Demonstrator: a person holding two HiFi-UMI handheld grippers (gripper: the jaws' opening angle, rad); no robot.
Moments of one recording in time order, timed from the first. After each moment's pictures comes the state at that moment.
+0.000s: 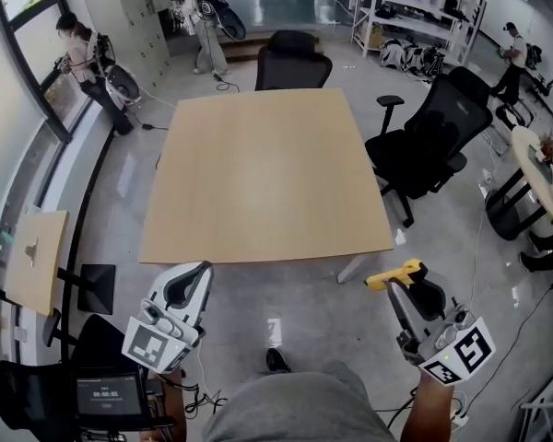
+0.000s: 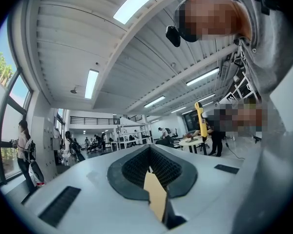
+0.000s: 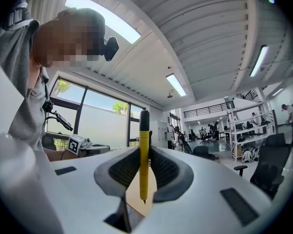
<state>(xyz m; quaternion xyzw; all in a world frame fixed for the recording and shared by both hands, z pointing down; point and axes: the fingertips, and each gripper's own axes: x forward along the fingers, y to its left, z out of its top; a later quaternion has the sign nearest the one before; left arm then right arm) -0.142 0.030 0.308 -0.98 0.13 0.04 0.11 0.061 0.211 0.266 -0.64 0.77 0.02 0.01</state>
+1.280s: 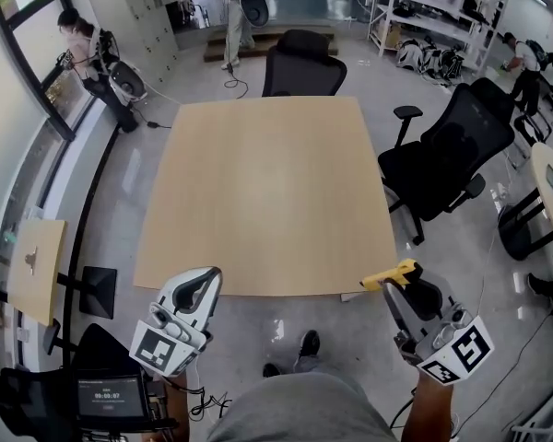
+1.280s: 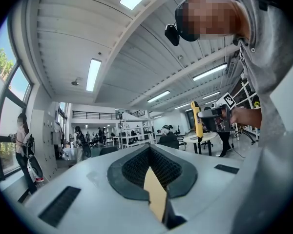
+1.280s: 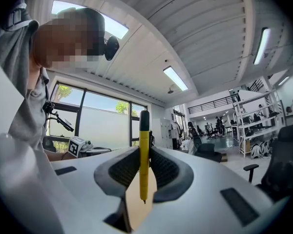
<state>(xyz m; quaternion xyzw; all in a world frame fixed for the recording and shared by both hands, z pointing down) -0.036 -0.074 0.320 -0.99 0.14 0.03 0.08 0.162 0.077 0.272 -0.60 0.80 -0.01 0.02</state>
